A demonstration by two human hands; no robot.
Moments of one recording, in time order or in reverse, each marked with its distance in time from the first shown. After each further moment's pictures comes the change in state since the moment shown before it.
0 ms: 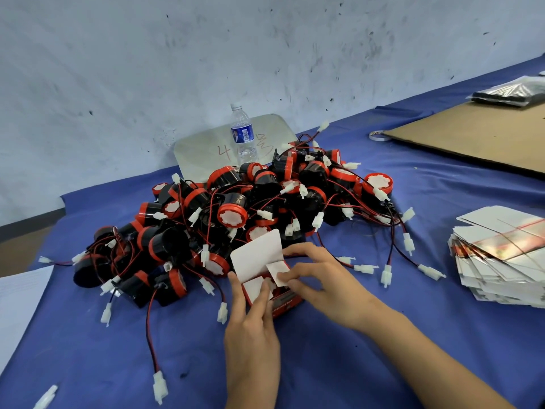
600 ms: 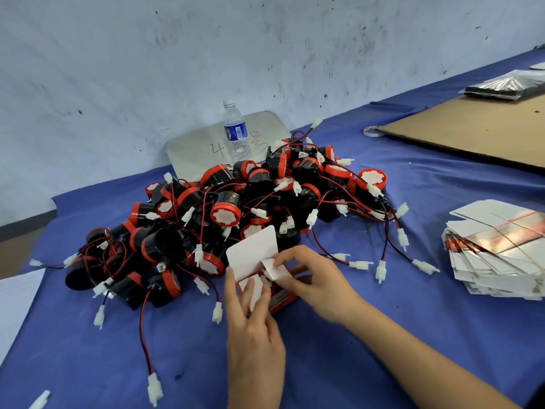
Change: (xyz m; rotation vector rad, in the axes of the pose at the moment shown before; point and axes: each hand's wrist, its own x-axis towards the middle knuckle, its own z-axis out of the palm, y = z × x) left_hand -0.009 0.002 0.005 0.029 0.066 0.056; right_hand 0.003 -0.002 0.010 0.343 0.091 0.159
